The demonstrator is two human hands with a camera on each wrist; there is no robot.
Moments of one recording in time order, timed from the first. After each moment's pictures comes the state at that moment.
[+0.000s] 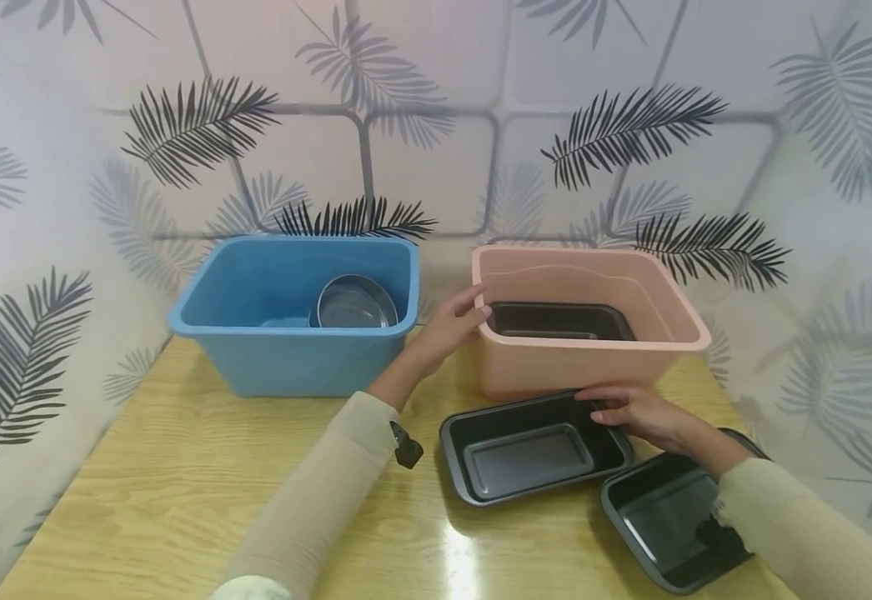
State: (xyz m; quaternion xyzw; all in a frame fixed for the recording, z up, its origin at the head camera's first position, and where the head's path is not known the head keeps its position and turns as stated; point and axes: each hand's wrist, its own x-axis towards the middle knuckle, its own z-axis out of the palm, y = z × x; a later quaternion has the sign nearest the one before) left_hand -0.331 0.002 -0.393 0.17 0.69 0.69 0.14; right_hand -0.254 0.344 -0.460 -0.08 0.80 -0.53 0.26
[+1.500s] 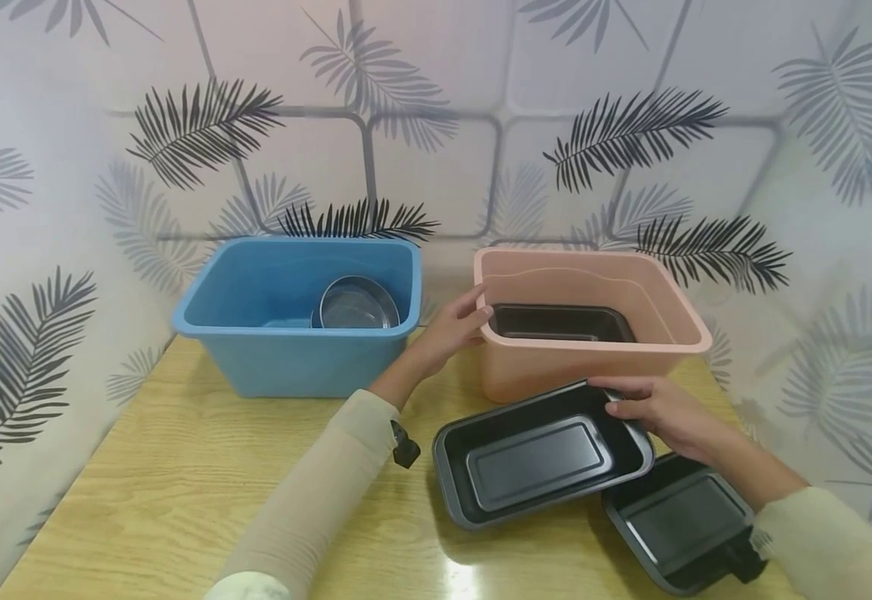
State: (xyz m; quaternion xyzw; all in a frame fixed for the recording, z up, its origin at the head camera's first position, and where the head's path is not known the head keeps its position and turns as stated) left_hand -0.334 0.001 -0.397 0.18 0.68 0.69 0.16; right_hand -0.213 0.323 -0.390 -0.05 0.81 -0.56 0.18
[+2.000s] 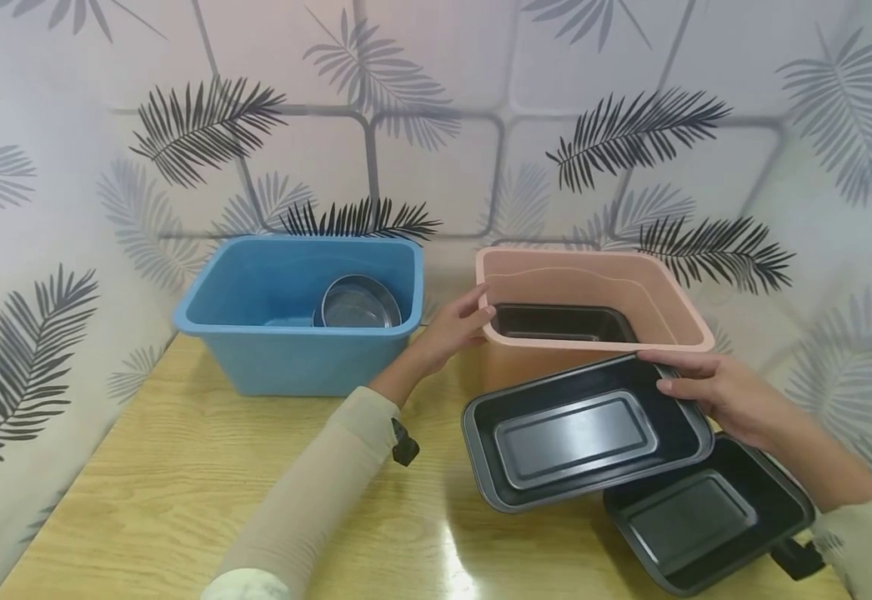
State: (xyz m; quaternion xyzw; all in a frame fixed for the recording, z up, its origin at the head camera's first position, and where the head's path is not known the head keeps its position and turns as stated) left_hand -0.335 0.000 -0.397 0.19 0.67 0.69 0.16; right_hand -0.201 0.360 -0.340 -0.08 0.77 -0.62 0.16
